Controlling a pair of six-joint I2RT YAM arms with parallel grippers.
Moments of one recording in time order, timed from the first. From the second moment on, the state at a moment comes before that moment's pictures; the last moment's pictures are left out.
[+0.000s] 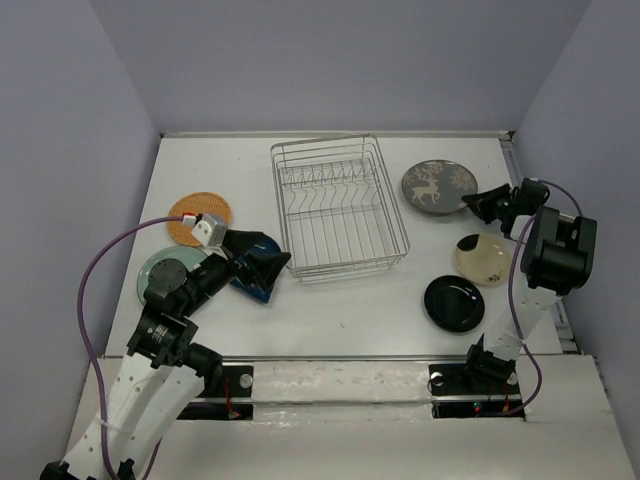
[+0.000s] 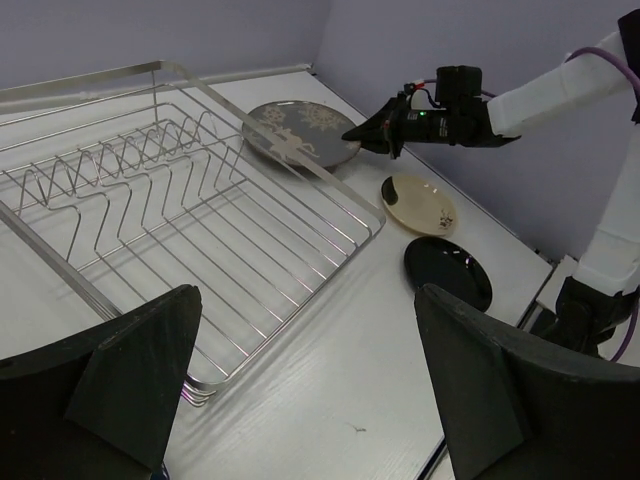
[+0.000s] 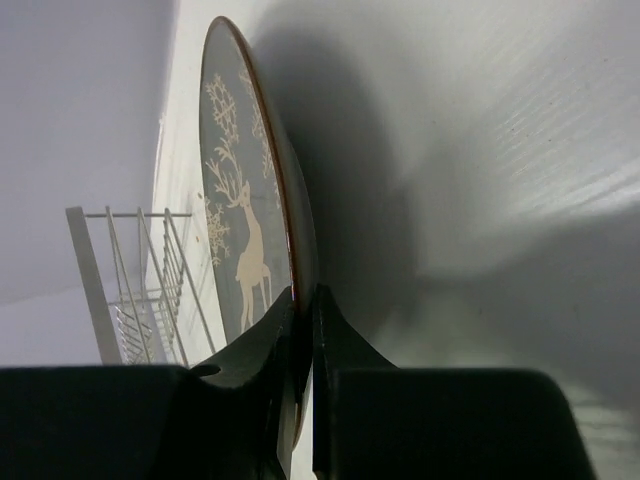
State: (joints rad) left arm -0.44 0.45 0.59 -0.09 0.37 -0.35; right arm -0.39 2.02 1.03 0.45 -0.62 0.94
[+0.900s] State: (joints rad) left arm -0.43 0.39 0.59 -0.13 0.21 -0.35; right arm 0.18 1.41 1.53 -0.29 0.20 0.40
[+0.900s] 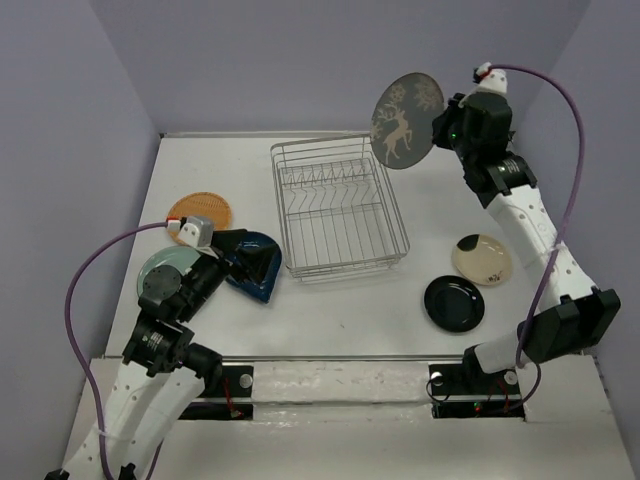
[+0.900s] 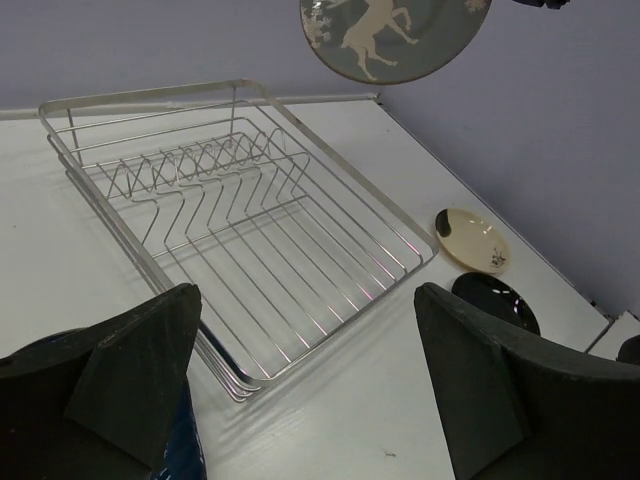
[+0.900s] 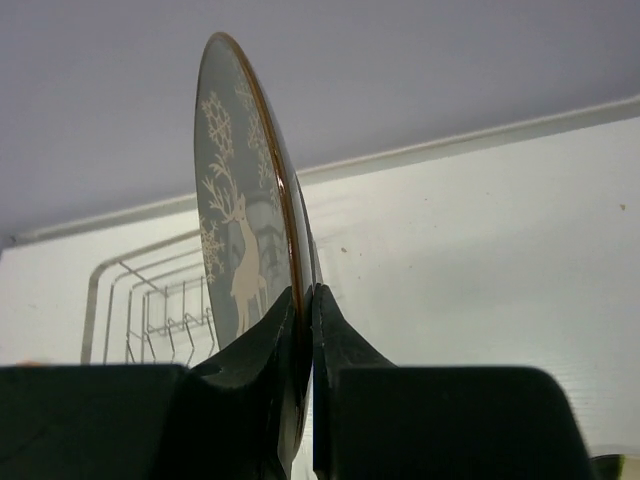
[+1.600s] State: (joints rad) left arm -0.42 0.38 0.60 -0.16 0.15 -0.35; right arm 0.49 1.74 1.83 -0.56 0.69 0.10
